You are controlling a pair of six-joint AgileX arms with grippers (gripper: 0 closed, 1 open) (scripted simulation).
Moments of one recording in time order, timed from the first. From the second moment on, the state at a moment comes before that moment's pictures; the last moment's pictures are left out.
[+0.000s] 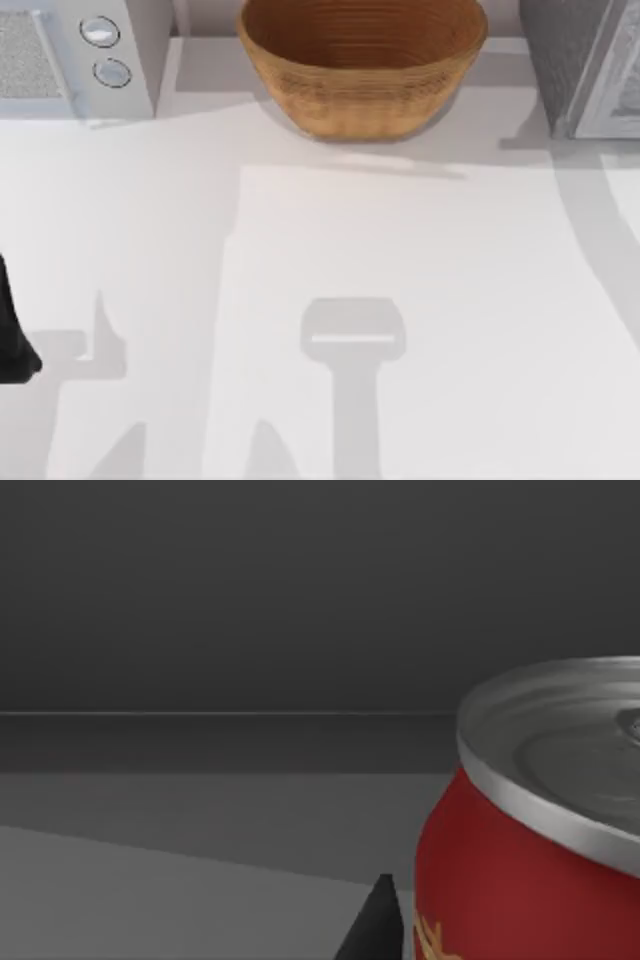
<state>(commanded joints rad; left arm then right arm) 0.00 0.00 0.00 0.00 0.00 0.00 0.17 1.22 1.60 -0.39 0.18 0.02</state>
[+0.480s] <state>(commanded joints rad) 0.00 0.00 0.00 0.00 0.00 0.00 0.19 1.33 1.74 -0.42 0.20 0.02</state>
